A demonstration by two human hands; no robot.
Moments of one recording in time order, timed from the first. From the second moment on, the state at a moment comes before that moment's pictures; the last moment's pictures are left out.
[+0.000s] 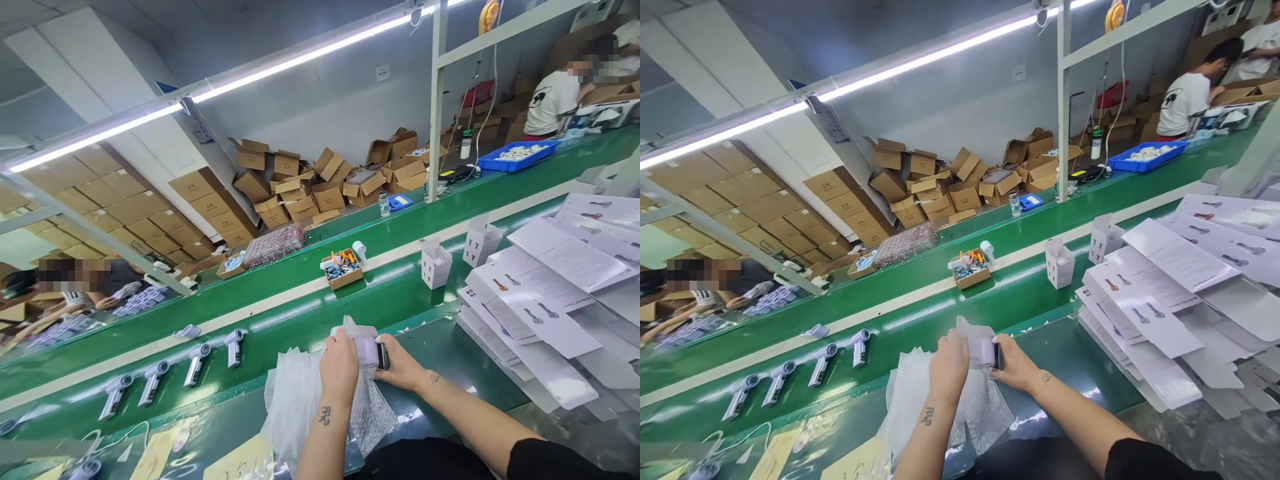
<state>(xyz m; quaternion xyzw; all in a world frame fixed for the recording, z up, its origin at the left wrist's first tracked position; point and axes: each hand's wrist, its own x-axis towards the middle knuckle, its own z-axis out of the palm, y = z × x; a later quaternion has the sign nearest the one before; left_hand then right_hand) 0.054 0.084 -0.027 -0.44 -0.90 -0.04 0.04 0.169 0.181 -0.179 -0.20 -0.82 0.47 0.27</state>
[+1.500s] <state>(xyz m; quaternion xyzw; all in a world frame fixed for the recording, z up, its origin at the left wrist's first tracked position) 0.061 0.085 -0.055 -0.36 -0.86 -0.35 -0.08 0.166 0.197 -0.179 -0.18 -0.84 0.47 0.21</state>
